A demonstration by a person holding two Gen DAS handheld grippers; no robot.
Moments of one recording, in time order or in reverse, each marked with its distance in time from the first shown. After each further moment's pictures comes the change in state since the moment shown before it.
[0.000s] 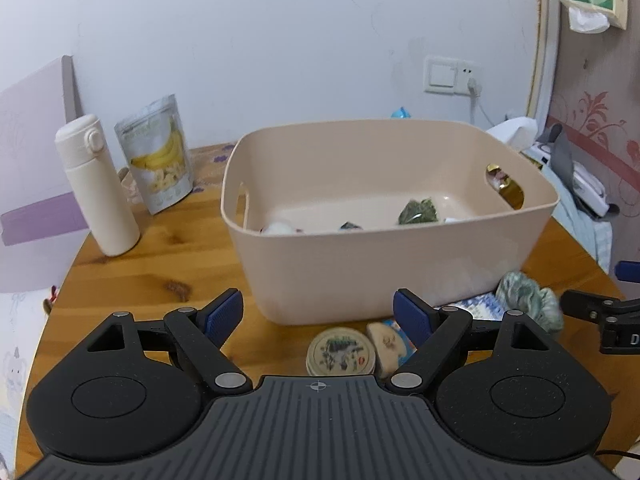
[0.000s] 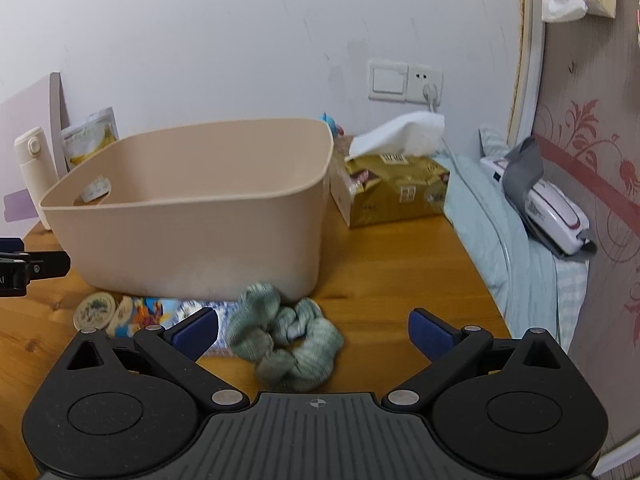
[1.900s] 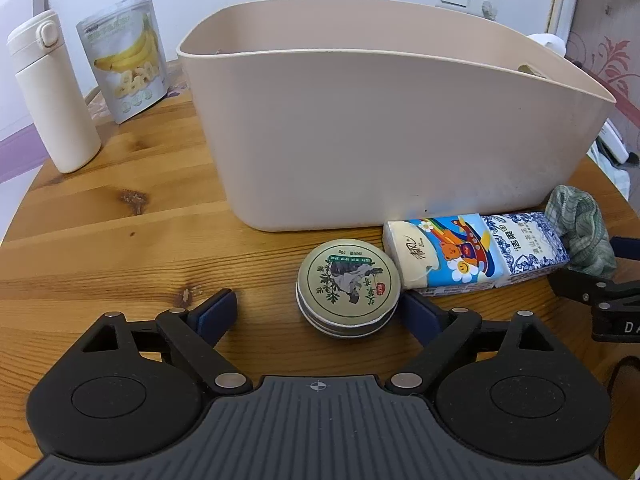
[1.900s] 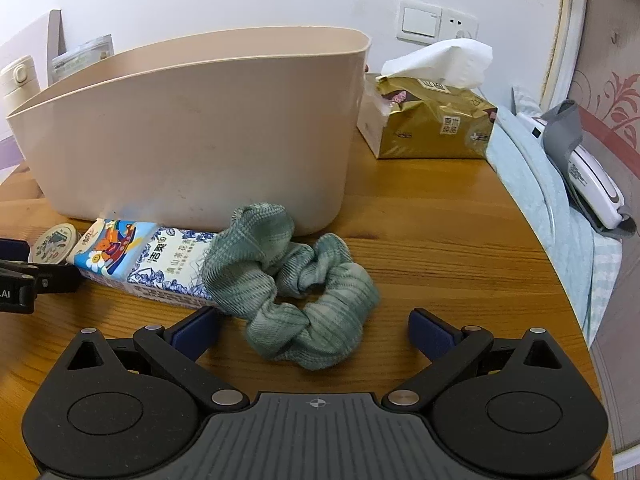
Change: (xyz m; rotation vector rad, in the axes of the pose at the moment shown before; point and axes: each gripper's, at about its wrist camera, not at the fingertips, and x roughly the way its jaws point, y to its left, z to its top) left arm 0.079 0.007 -0.042 -0.013 0.206 -0.037; right arm 0.069 0.014 -0.026 -0.069 0.129 0.021
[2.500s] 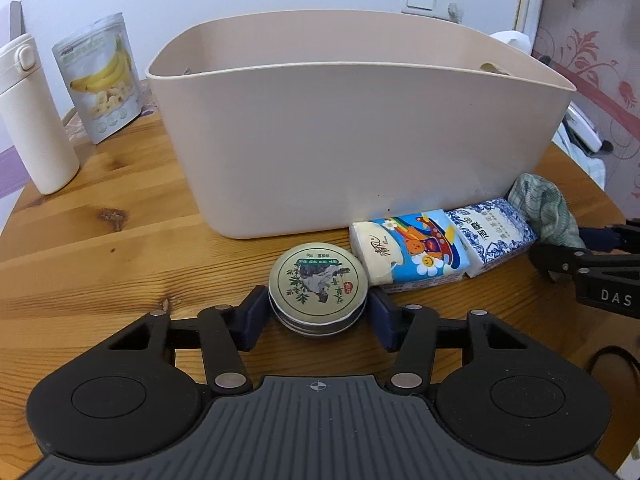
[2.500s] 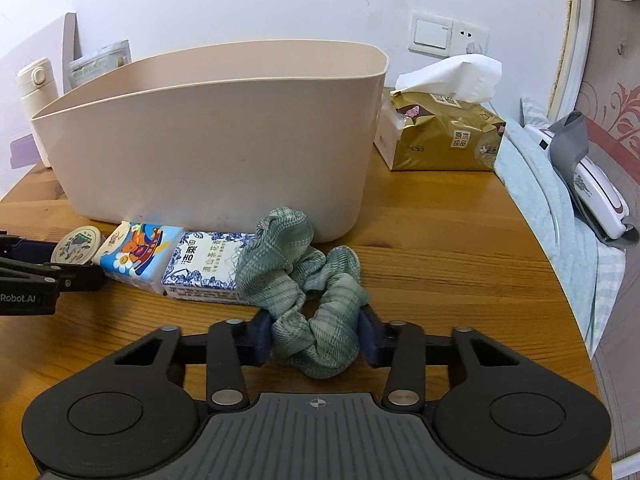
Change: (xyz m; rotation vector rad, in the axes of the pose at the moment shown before) left arm -0.012 -0.012 -0.005 0.057 -0.036 -0.061; right arm -0.015 0.007 -0.001 -0.015 -0.021 0.023
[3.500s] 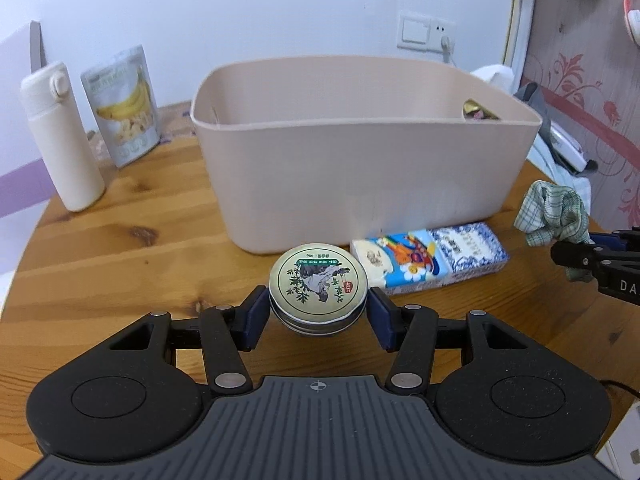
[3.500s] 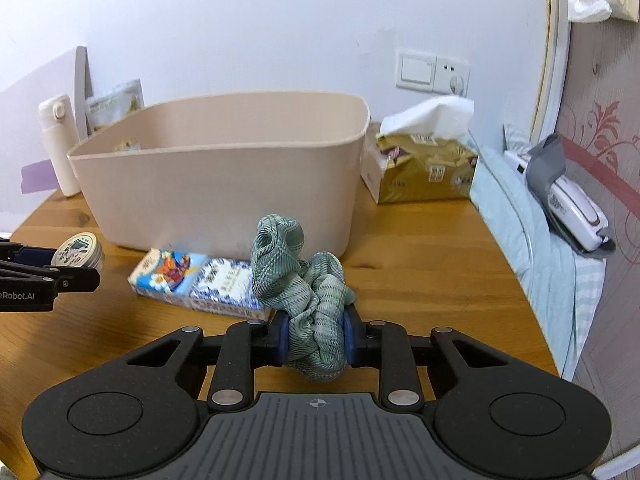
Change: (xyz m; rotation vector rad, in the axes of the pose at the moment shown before) left arm -0.052 0.004 -0.004 0.004 -0.091 -0.002; right arm -0.055 -0.001 0.000 0.020 -0.103 -0.002
